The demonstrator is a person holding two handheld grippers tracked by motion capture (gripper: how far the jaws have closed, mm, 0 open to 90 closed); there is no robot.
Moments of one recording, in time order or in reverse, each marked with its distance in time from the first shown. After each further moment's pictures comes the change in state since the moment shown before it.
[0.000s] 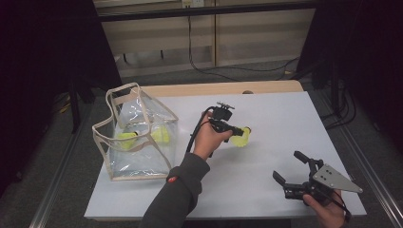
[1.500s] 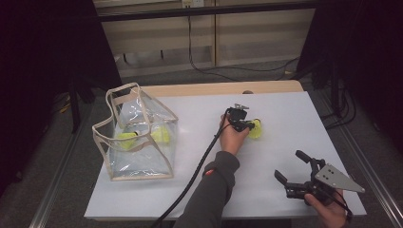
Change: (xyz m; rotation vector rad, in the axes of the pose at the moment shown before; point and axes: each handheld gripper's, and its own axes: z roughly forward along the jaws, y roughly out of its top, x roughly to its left) left arm 0.015 0.008 0.096 -0.166 0.144 -0.024; right arm -0.003 0.000 -0.002 -0.006 -0.008 0.010
